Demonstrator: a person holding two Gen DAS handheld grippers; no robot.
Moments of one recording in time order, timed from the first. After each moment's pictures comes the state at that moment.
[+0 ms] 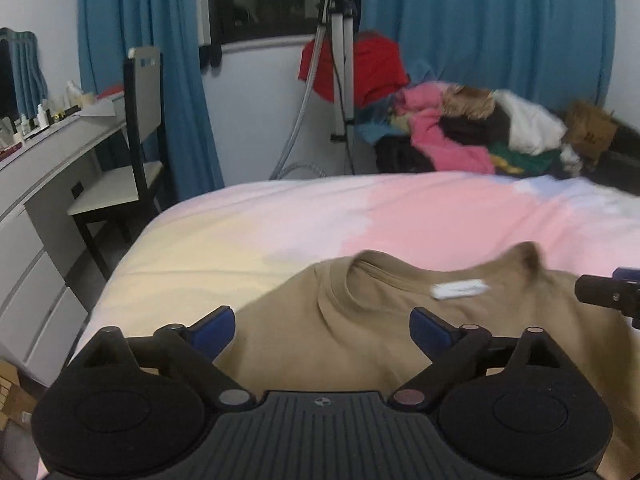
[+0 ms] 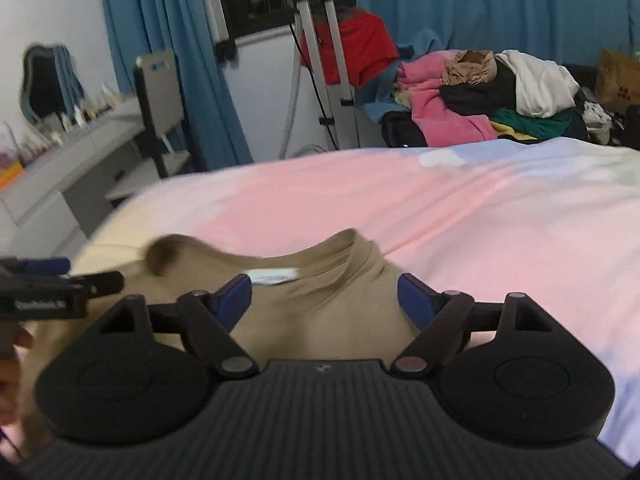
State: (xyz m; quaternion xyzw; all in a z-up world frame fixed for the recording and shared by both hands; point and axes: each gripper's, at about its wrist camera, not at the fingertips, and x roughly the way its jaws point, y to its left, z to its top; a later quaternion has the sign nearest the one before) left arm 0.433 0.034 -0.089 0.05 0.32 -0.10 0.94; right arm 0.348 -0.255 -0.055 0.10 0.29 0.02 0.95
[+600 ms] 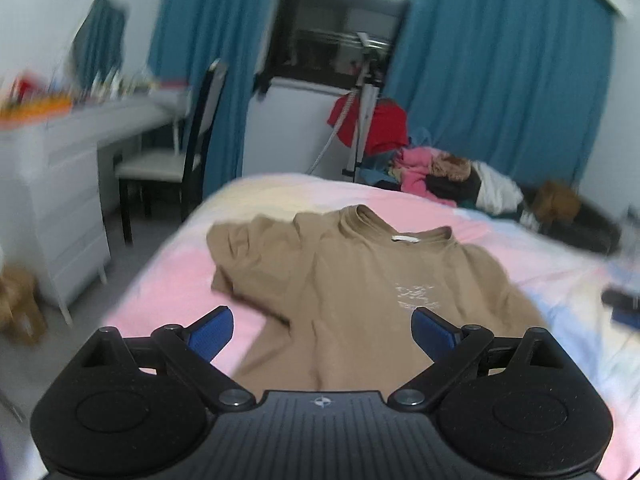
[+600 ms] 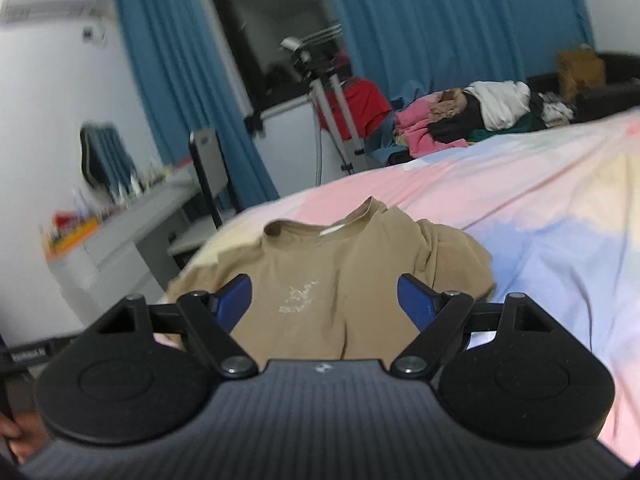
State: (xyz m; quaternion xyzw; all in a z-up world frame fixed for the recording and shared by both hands) left arm 0.110 0.159 -0.021 -0.10 0.27 -0.10 0.95; right arm 0.065 -0.258 -0.022 0.19 0.19 0.03 0.96
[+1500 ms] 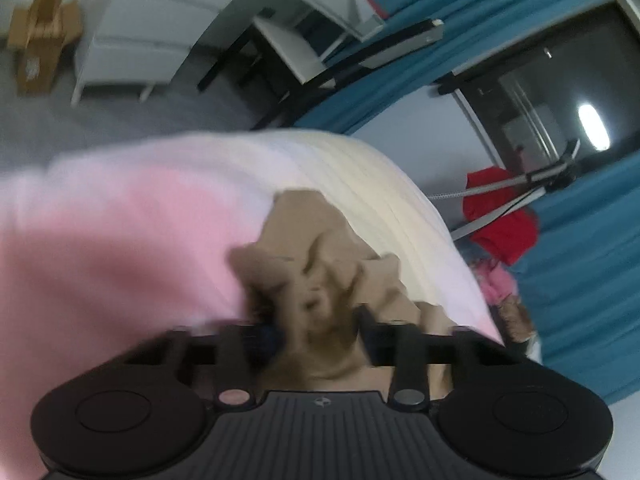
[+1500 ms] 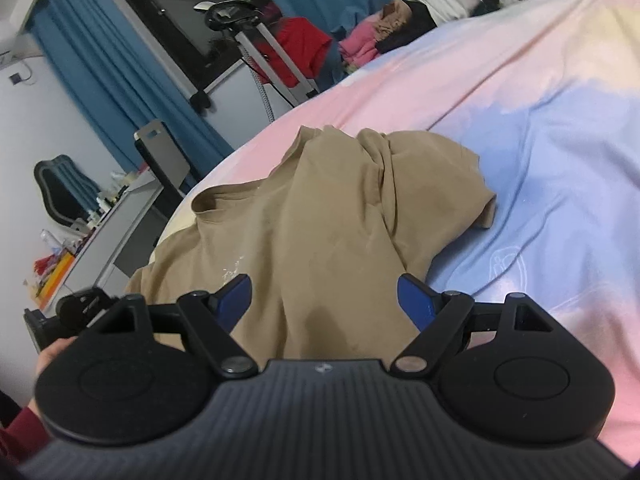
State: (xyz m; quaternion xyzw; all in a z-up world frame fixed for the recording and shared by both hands) left arm 0.333 0.238 -0.133 -0.42 0.31 0.06 0.85; right arm 0.169 -0.308 -0.128 0.31 0.27 0.00 0.91
